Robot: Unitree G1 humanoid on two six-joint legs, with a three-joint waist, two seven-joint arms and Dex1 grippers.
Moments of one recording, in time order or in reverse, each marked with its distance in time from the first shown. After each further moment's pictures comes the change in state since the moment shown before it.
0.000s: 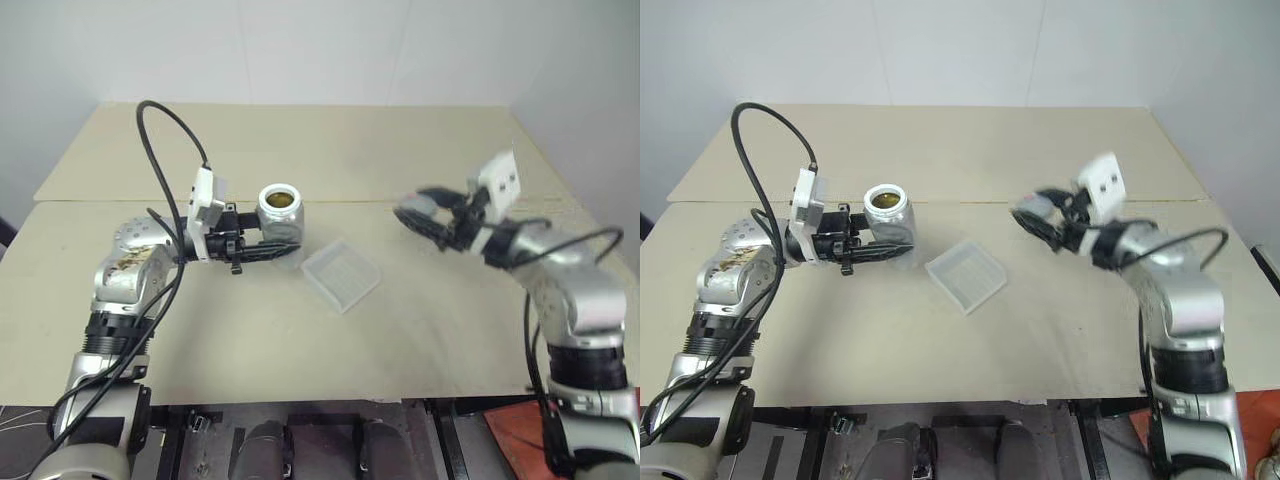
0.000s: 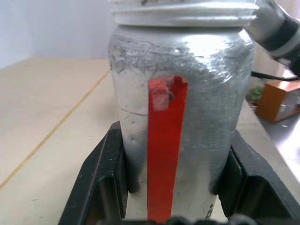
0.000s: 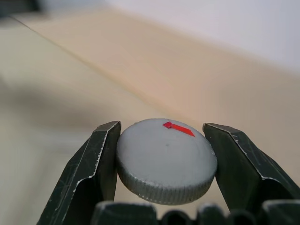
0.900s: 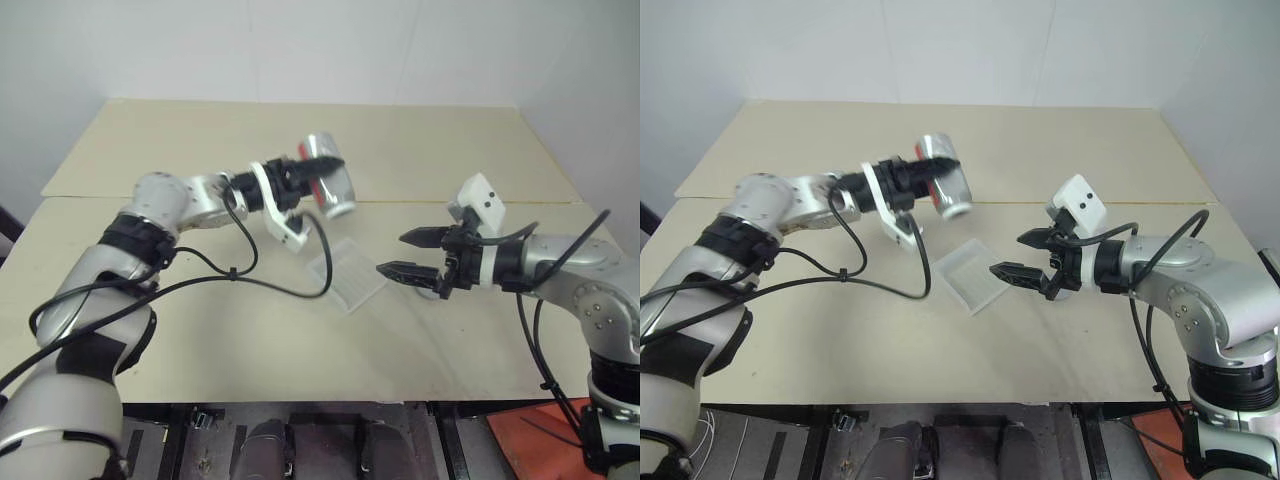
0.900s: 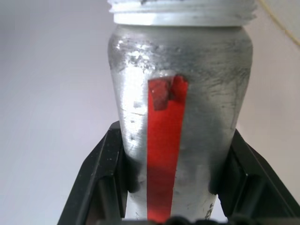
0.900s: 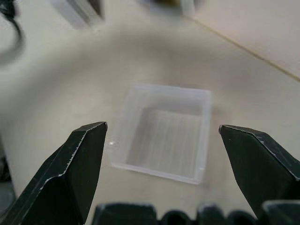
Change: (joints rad) left arm -0.606 0.074 -0.792 0.609 1.874 -1.079 1.895; right arm -0.193 -0.208 0.025 -0.297 0.366 0.579 0.149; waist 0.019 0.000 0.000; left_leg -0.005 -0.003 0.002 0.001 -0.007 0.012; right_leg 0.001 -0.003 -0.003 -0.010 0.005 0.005
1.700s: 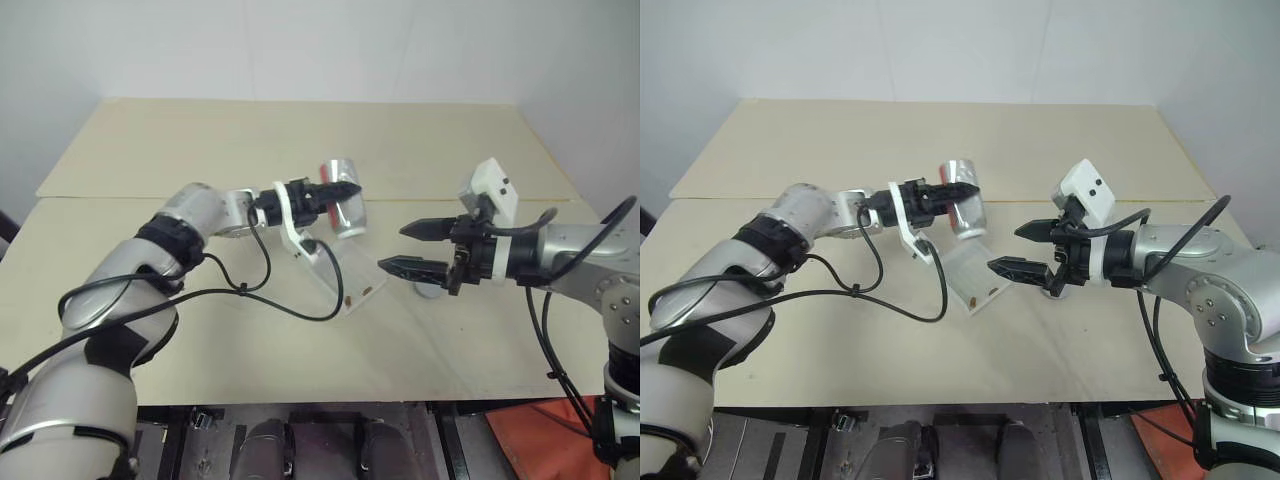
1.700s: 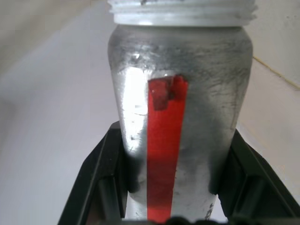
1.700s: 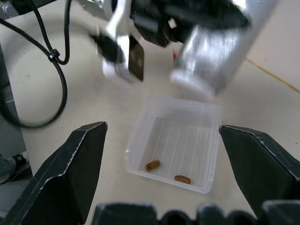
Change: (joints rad) left arm 0.043 -0.071 0.012 0.122 -0.254 -0.017 -0.090; right arm -0.015 -0.037 -0.051 -0.015 0.118 0.024 -0.039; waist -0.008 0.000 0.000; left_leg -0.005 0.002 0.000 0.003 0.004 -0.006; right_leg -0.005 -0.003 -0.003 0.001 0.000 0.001
